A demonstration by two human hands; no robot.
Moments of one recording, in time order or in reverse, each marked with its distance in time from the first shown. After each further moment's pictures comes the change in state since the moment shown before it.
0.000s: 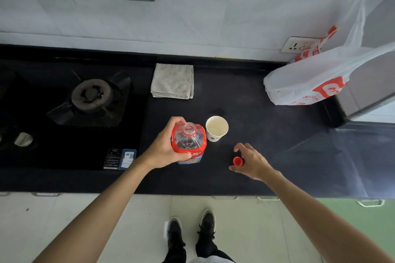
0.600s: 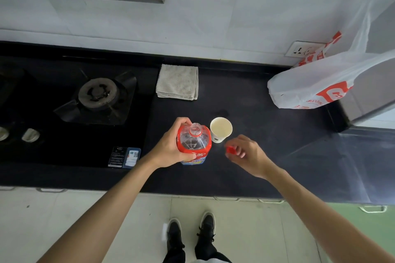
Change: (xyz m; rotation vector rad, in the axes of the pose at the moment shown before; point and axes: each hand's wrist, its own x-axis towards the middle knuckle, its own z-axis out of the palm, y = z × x) left_hand -0.003 0.000 0.001 -0.008 0.000 -0.002; right_hand -0.012 -0.040 -0.031 0.290 0.176 -0.343
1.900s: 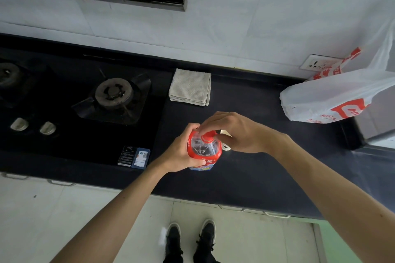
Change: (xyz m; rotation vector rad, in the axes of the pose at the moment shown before) left_hand -0.001 -0.001 0.003 -0.010 0.001 -0.019; right_hand 0.065 -0.148 -0.065 -0.269 -0.364 -0.559
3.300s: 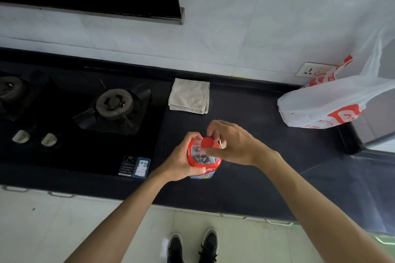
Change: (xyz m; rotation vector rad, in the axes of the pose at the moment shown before) left_hand -0.003 0.005 0.000 -0.033 0.009 -0.021; right_hand -0.003 0.006 0.027 0.052 0.157 0.319
